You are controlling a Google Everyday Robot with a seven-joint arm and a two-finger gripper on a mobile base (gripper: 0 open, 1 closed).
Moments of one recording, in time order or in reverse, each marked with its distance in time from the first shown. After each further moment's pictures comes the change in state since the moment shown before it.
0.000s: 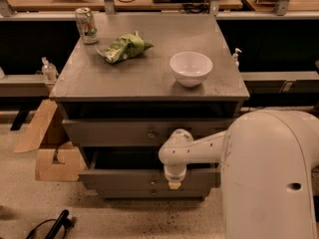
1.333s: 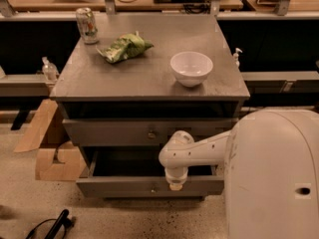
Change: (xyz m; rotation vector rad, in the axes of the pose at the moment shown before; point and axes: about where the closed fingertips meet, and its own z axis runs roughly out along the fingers) arm 0.006 0.012 -0.007 -0.004 0.025 0.022
